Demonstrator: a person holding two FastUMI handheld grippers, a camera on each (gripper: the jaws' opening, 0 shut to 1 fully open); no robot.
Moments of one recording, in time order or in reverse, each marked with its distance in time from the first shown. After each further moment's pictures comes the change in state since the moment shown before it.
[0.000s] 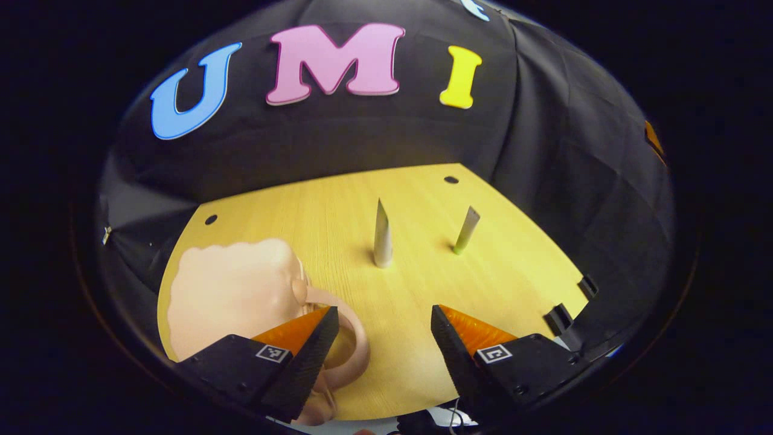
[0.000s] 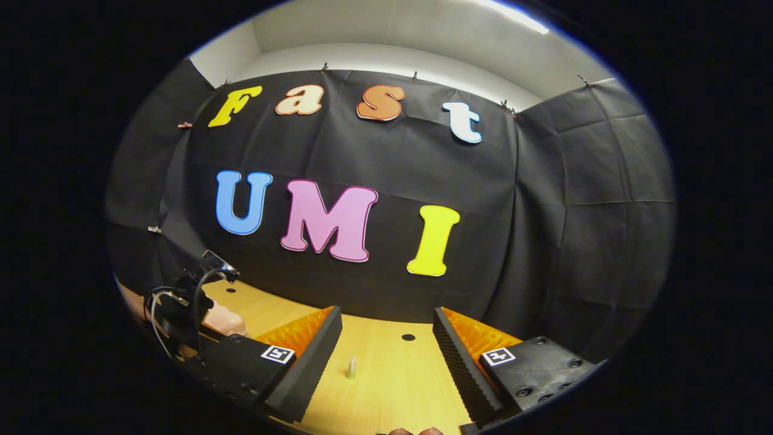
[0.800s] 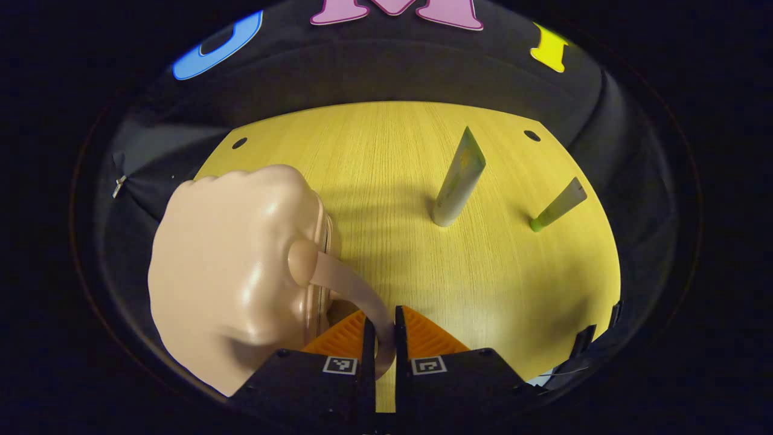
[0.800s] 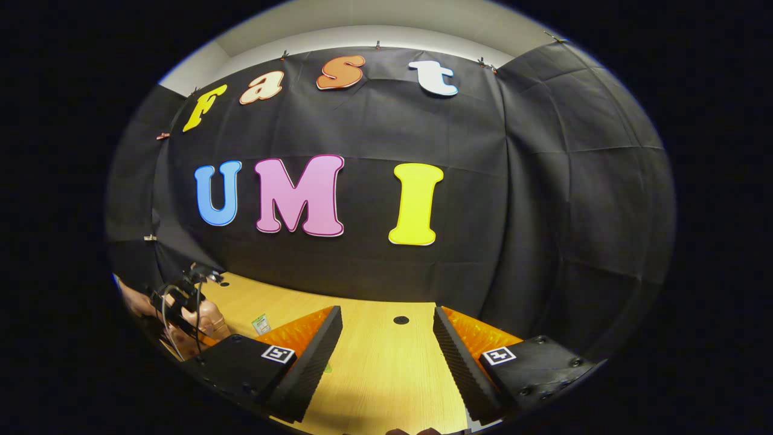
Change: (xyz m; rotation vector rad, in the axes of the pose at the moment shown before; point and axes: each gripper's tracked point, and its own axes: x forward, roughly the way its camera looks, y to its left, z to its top) left arm 0.036 0.034 -0.006 -0.217 0.257 0.161; right arm 0.072 -0.088 -0.063 0.118 0.113 0.048
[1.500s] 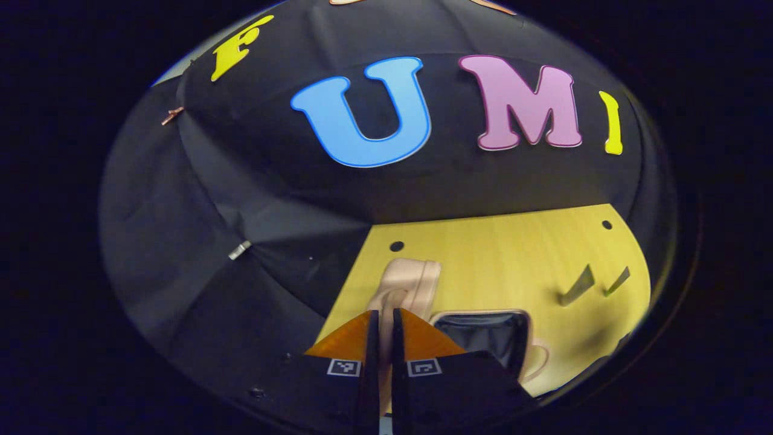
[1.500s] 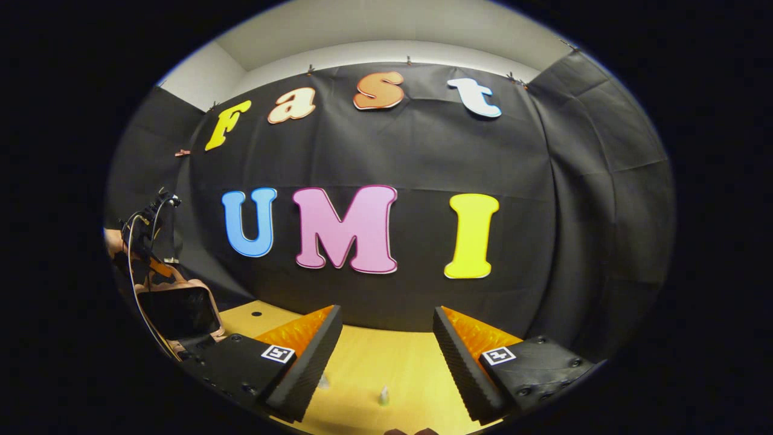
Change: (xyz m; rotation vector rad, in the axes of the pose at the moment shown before) left arm -0.203 0.332 0.113 -0.012 -0.442 0.409; right arm 0.040 0.144 0.063 0.021 -0.130 0.140
